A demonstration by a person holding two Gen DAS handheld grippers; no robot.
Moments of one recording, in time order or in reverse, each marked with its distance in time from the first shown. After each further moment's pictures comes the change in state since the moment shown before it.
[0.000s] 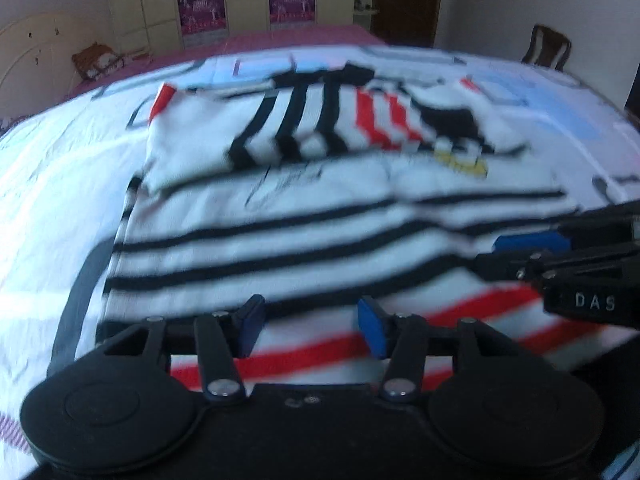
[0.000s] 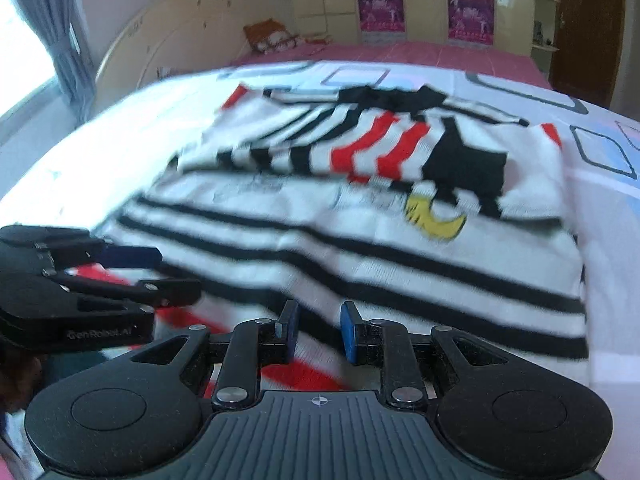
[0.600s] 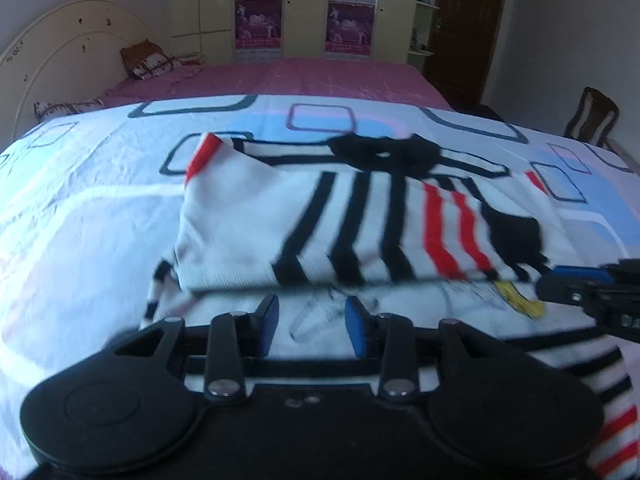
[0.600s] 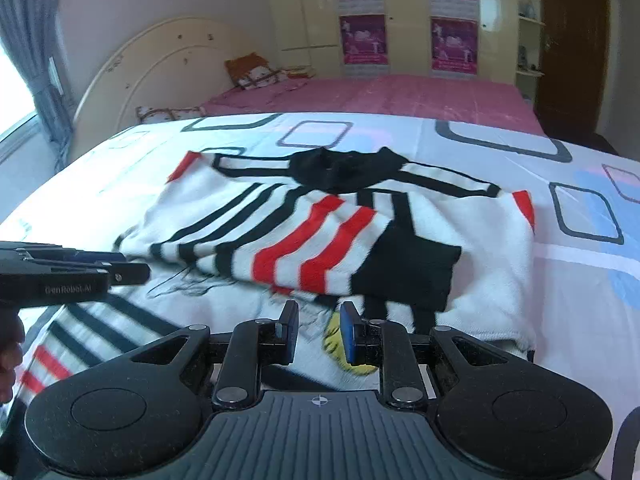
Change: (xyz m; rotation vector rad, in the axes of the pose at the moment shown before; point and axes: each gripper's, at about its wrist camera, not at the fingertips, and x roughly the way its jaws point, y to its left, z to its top) left arm 0.017 0.023 0.079 -0.168 -0.095 0.066; right arm 0.003 -0.061 0.072 0.022 -0.125 0.036
